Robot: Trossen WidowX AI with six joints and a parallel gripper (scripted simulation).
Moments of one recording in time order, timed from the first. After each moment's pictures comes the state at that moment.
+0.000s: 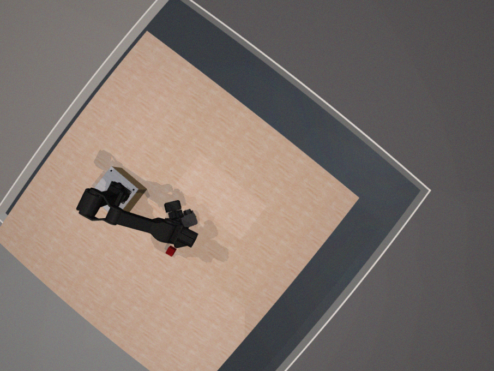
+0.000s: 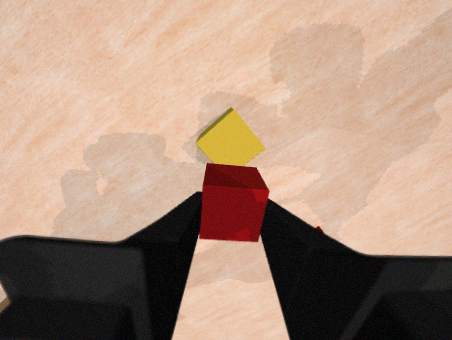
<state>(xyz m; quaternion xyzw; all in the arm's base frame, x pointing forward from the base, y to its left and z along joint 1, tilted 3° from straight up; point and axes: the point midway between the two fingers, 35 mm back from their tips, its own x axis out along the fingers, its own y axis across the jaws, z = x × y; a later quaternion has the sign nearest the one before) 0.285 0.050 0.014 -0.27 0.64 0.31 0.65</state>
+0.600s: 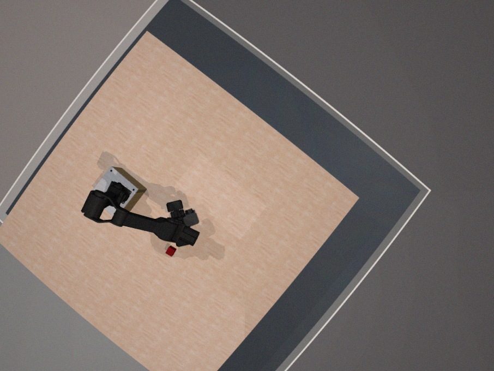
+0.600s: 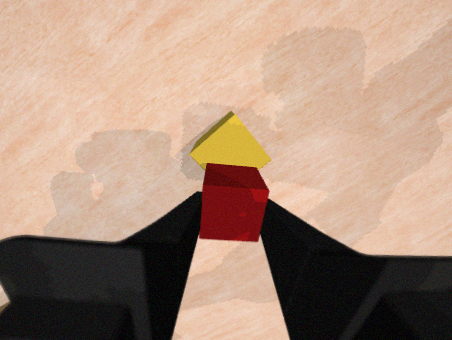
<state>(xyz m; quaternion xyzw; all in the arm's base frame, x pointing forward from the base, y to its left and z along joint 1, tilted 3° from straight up) 0.287 0.052 -0.009 -0.27 0.64 0.31 0.65</state>
